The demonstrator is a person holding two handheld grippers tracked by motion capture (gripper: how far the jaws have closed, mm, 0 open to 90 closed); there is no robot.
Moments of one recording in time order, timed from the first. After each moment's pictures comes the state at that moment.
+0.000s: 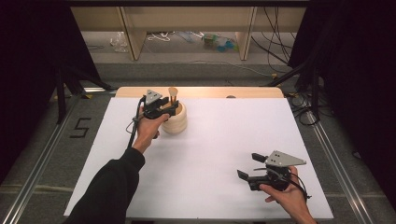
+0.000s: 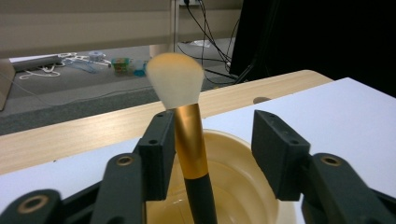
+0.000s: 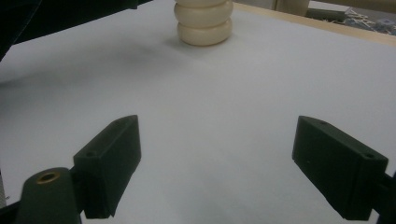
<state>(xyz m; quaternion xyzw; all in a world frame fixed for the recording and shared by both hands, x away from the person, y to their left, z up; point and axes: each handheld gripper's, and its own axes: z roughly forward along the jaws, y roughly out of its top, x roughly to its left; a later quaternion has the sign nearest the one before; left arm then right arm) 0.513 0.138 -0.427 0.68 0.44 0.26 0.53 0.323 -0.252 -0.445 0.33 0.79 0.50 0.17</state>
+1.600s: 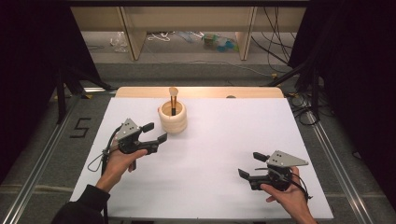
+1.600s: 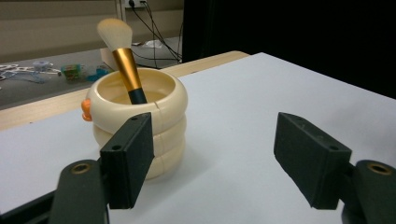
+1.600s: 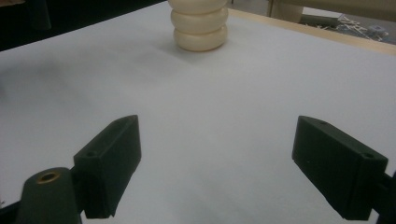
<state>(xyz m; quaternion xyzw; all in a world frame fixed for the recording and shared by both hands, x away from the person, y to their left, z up) 0.392 0.187 -0.430 0.72 0.35 0.21 0.57 0.321 -0.254 -0.442 0.33 0.78 0.50 0.17</state>
